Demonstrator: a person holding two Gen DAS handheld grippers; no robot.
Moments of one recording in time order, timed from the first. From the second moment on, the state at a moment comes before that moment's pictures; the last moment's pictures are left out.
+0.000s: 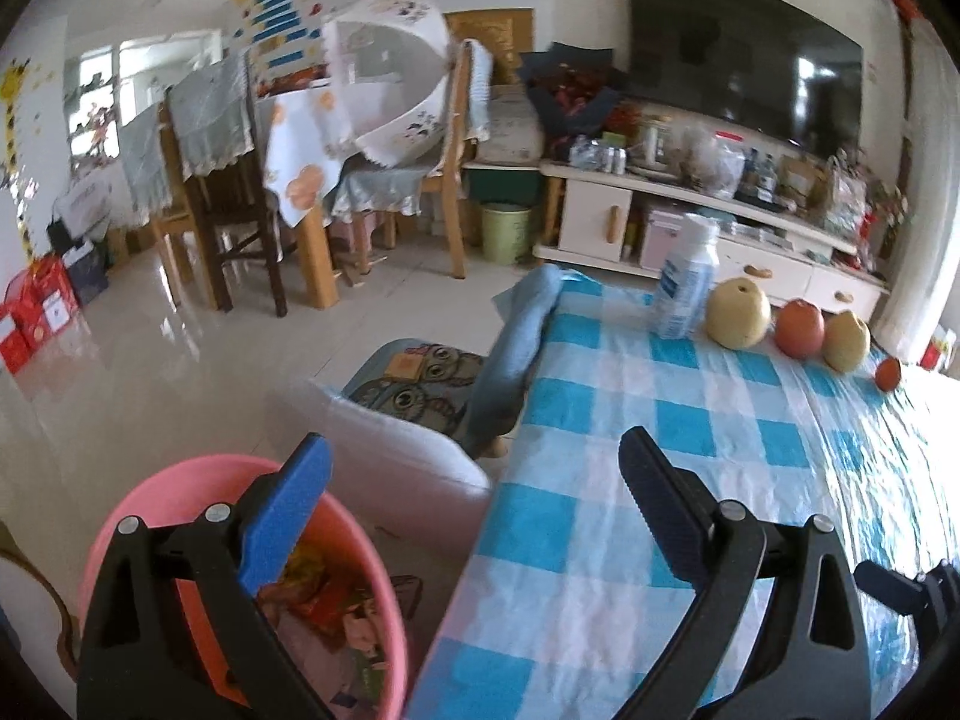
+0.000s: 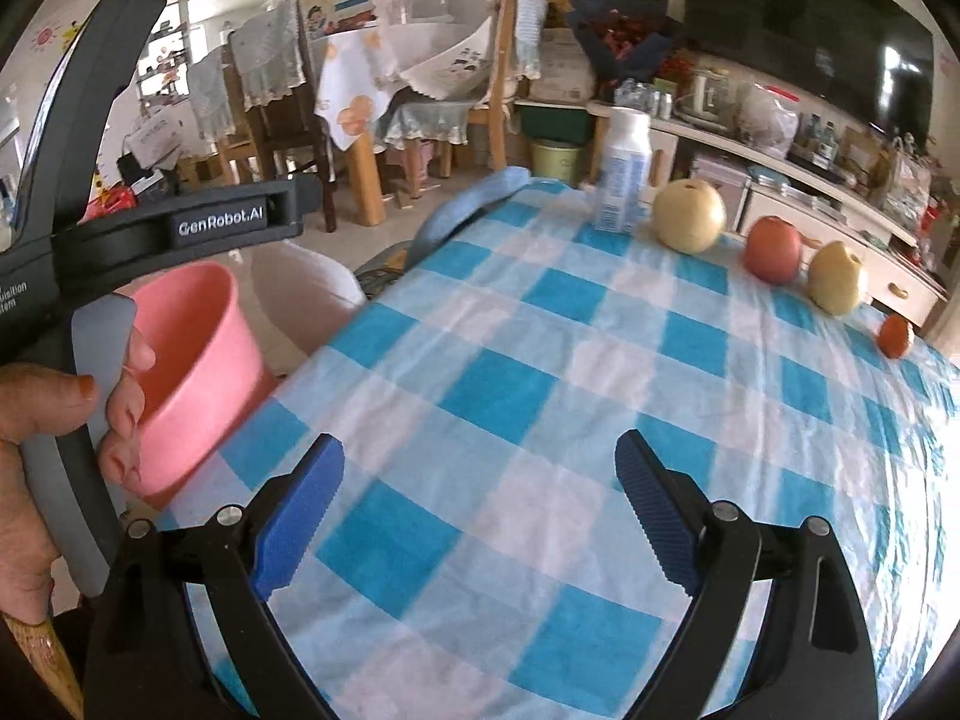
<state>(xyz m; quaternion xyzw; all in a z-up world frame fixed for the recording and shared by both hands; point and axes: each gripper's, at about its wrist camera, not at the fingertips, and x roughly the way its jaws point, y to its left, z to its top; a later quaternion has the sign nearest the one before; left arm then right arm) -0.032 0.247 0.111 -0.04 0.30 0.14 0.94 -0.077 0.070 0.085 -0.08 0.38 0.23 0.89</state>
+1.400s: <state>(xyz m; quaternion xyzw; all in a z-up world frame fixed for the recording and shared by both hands) 0.000 0.054 0.077 0.04 0.33 0.00 0.94 -0.075 -0.140 0.078 0.01 0.36 0.06 0.93</state>
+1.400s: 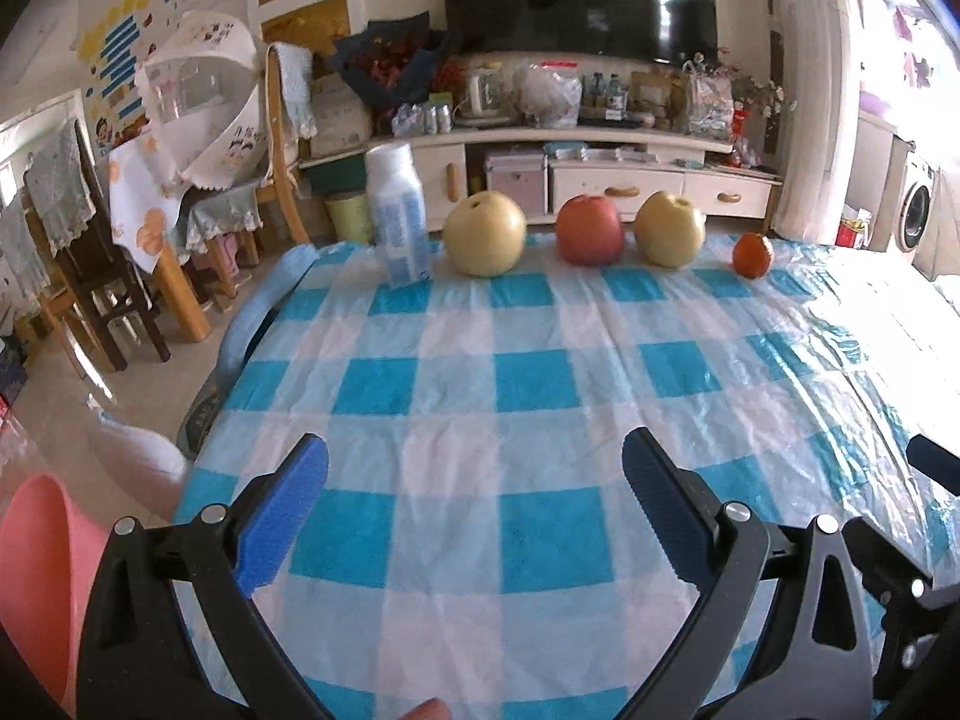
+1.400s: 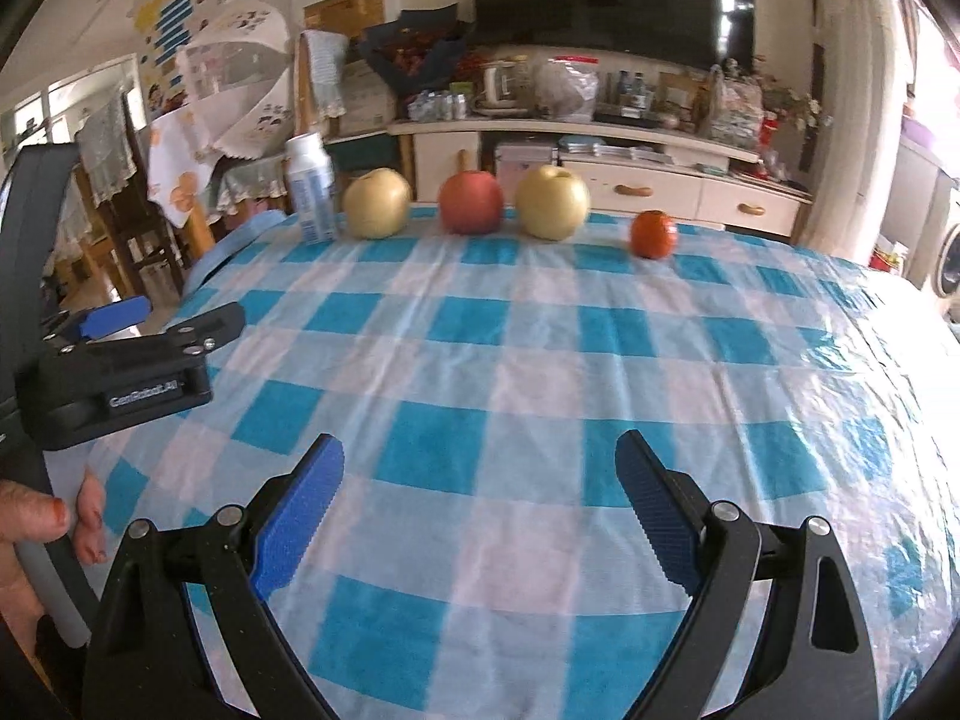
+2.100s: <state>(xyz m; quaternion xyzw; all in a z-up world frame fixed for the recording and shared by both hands) 0.001 -0.022 0.056 0.05 0.36 -0.06 0.93 -0.080 -0.206 0.078 0.00 0.34 0.01 0.94</state>
